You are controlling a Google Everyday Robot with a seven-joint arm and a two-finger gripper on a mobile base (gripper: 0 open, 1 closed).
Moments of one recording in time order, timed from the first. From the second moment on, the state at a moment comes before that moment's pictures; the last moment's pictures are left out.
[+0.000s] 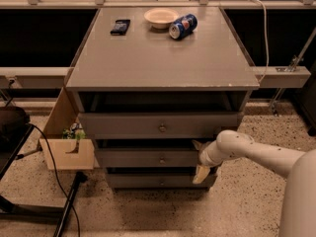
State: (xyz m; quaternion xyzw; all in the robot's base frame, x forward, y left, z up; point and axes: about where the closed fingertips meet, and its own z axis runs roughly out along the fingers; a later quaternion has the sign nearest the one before) arm 0.623 -0.162 0.403 -0.68 0.69 0.06 0.25
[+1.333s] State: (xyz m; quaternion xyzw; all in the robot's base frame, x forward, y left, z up) arm 0.623 -0.166 0.388 -0.66 0.73 0.09 0.17
